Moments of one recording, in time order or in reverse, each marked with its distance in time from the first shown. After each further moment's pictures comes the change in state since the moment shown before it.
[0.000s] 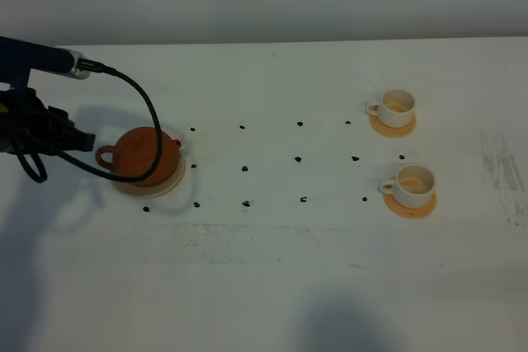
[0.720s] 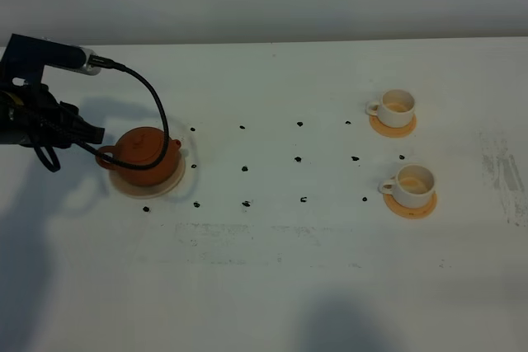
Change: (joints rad) left arm 0.000 0.114 -0.074 0.000 -0.031 0.000; right arm 0.000 0.000 0.023 -0.045 0.028 0.042
